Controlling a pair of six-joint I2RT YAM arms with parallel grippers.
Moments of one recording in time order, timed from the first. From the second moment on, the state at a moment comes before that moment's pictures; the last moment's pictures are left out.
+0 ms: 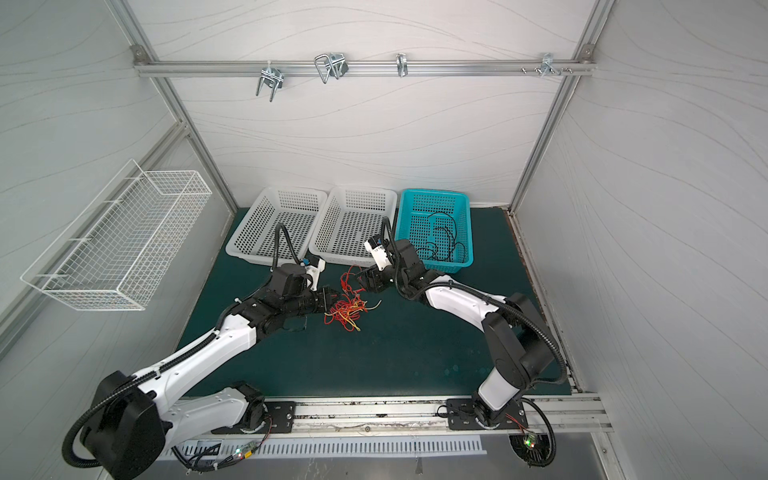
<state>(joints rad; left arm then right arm) -0.49 1.10 0.71 -0.28 0.28 -0.57 0.71 1.60 1.01 0.04 -0.40 0.19</state>
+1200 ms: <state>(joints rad) -0.49 0.94 0.81 -0.22 0.31 -0.53 0.78 1.68 1.00 0.11 -0.48 0.22</state>
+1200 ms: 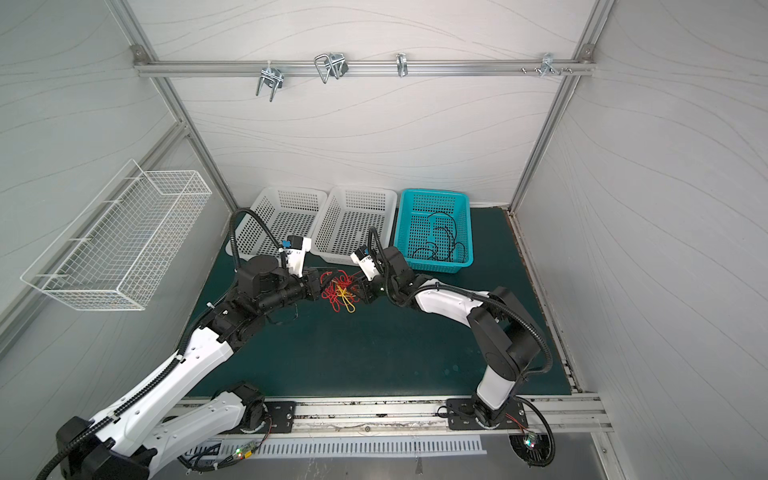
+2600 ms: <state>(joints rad) -0.49 0.82 0.71 -0.41 -0.15 -0.52 0.77 1.47 0.86 -0.06 -0.29 0.19</state>
